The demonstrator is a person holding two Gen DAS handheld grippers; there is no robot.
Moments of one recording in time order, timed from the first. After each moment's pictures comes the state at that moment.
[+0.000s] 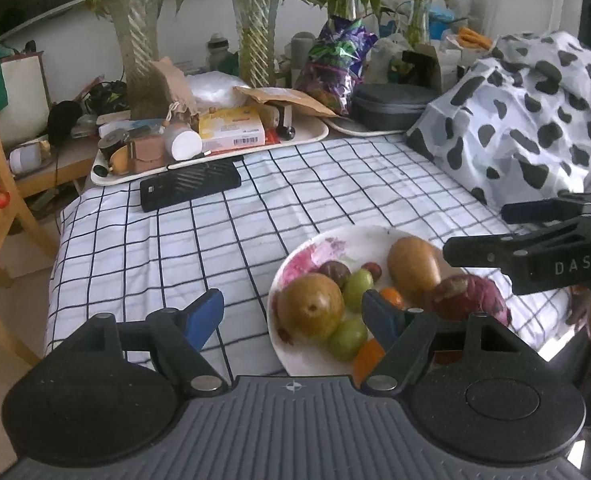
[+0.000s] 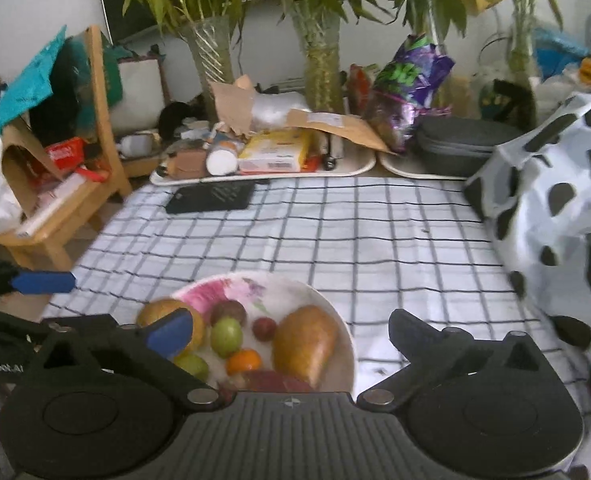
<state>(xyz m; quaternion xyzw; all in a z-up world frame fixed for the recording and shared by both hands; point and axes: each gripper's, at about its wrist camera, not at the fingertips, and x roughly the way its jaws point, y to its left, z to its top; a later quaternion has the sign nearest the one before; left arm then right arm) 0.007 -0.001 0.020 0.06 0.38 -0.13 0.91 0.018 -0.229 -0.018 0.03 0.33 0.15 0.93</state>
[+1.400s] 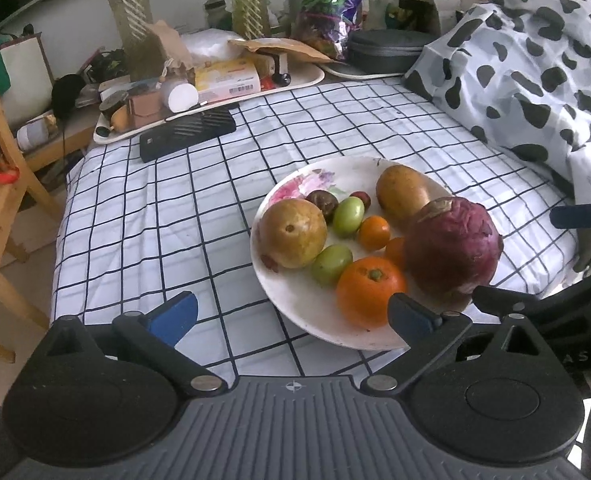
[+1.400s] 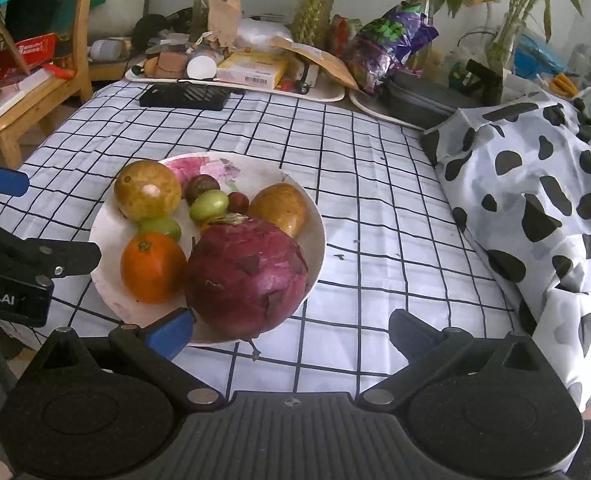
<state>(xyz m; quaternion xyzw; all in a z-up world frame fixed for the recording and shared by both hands) -0.017 -0.022 0.005 0.10 0.44 -0.11 0.89 -0.042 -0.201 -0.041 -0.10 0.40 0.07 0.91</state>
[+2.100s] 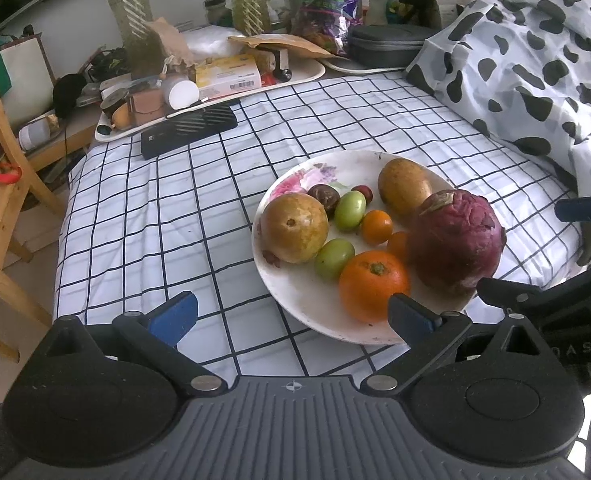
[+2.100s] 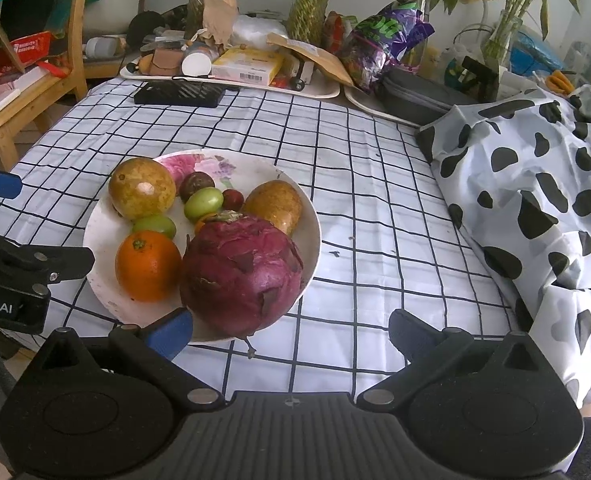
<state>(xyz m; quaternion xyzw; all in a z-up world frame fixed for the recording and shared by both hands) -0.018 -0.023 0.004 0.10 0.44 -0.10 0.89 -0.040 -0.203 -0.043 -0.10 0.40 0.06 0.91</state>
